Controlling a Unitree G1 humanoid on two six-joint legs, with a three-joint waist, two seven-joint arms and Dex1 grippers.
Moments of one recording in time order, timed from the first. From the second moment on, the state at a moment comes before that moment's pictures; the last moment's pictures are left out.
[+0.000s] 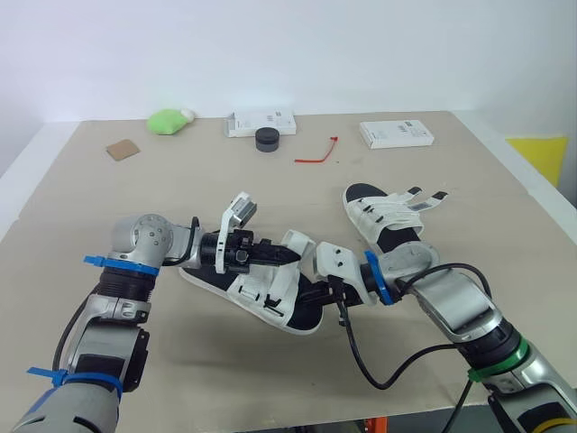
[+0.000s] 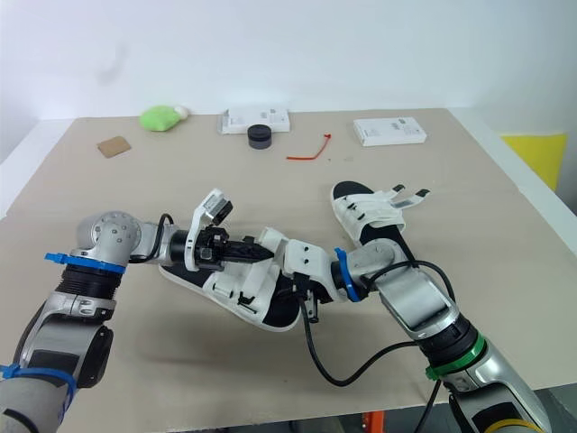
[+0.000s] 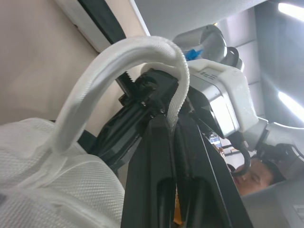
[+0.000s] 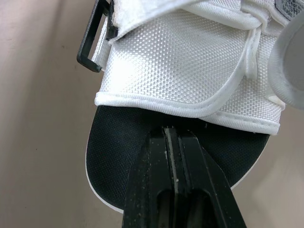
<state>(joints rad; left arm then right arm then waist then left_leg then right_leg) -0.80 0.42 -0.05 0.28 -0.94 1.45 -0.99 -0.53 -0.68 0.42 -0.30 0.20 0.71 1.16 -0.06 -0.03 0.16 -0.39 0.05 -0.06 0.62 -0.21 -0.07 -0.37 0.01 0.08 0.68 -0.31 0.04</state>
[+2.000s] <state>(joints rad) -0.73 0.42 -0.10 0.24 -0.81 1.37 -0.94 -0.53 -0.68 0.43 -0.30 0.19 0.70 1.15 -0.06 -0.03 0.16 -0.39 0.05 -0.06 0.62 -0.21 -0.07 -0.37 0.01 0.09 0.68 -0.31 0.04</state>
